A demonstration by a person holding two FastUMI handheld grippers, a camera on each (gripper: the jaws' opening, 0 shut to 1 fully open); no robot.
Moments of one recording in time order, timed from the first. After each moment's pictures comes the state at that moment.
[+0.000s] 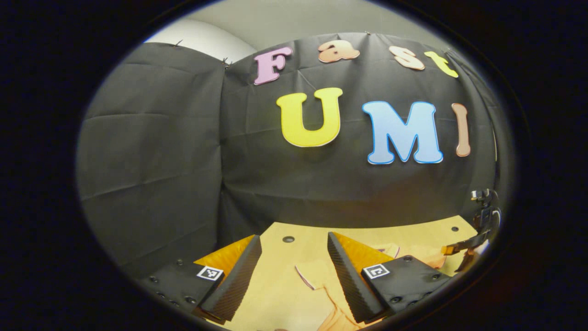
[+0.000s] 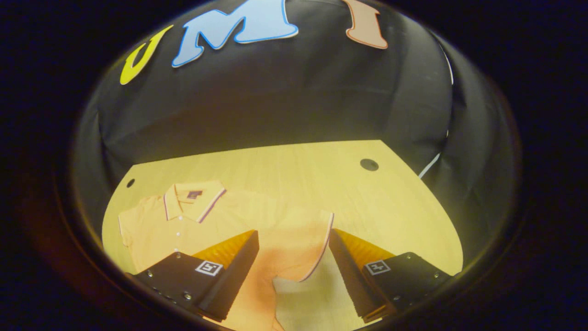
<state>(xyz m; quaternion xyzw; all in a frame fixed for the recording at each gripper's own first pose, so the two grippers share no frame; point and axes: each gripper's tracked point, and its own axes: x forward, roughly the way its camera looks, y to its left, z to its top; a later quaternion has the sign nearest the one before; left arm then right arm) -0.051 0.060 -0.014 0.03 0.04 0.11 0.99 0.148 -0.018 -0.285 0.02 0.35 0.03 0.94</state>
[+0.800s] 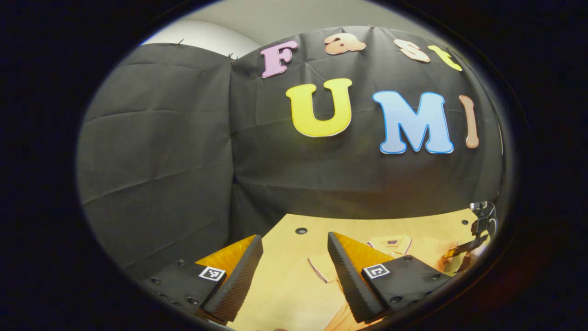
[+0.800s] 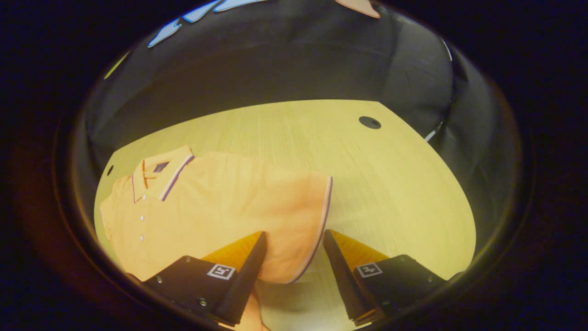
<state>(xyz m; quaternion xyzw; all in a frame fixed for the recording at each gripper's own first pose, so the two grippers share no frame) -0.059 0.077 -0.030 0.04 0.07 0.14 0.99 0.147 -0.029 -0.360 0.03 0.43 0.00 0.90</state>
